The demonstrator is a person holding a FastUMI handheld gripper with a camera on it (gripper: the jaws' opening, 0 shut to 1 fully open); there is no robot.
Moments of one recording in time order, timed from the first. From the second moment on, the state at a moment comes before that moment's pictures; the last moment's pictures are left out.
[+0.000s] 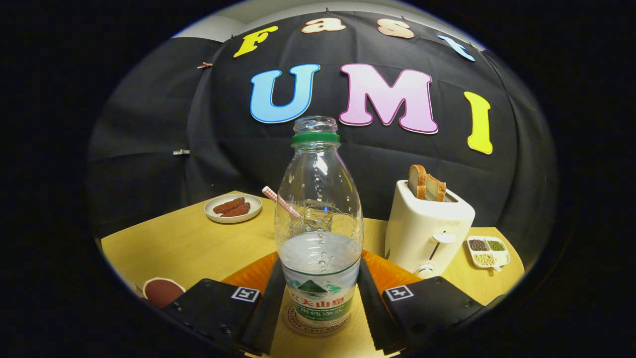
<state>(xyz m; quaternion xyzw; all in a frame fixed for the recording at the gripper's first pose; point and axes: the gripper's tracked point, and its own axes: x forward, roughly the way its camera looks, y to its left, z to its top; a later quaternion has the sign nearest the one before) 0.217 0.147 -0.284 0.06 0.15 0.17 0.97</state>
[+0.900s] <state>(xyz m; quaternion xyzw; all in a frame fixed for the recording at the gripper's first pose) 0.198 0.154 -0.318 0.06 0.17 0.18 0.97</state>
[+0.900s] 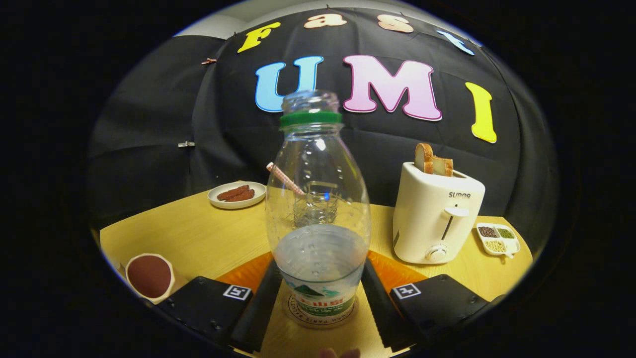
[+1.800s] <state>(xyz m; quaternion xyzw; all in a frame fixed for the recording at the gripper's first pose) 0.136 0.115 -0.256 0.07 0.17 0.16 0.97</state>
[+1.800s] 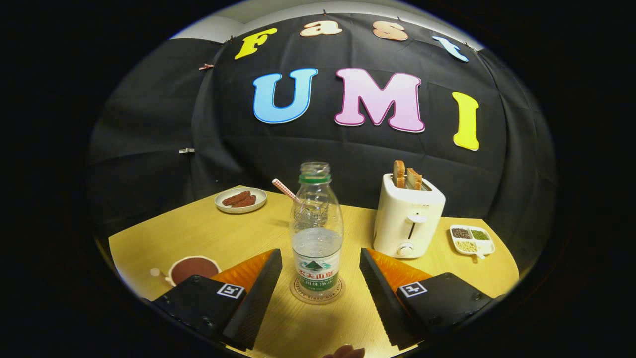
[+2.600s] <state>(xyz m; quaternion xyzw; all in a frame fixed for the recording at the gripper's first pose) 0.061 0.062 -0.084 0.03 0.11 0.11 0.99</state>
